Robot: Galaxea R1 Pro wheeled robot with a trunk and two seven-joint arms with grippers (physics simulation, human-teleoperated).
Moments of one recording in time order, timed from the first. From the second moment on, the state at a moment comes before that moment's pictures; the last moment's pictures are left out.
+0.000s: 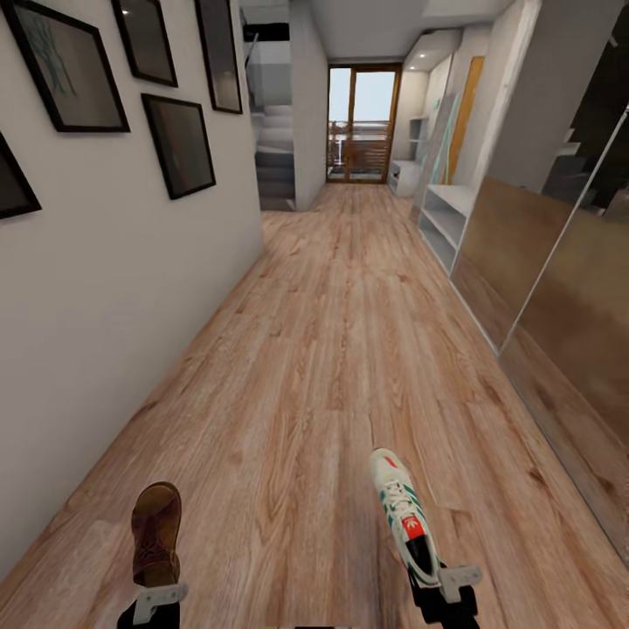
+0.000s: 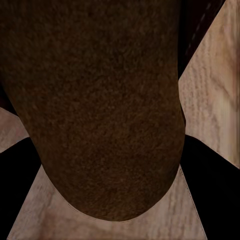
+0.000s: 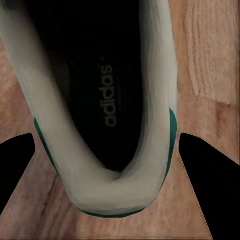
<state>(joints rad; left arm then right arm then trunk) -0.23 0.02 0.39 -0.44 -0.23 -0.42 -0.09 -0.32 -0.08 0.27 -0.32 -0.12 -0.52 -0.06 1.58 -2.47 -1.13</state>
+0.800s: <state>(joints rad) -0.23 0.02 0.39 -0.44 -0.23 -0.42 -0.09 -0.32 -0.08 0.27 -0.30 -0.12 -0.52 -0.06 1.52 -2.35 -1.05</state>
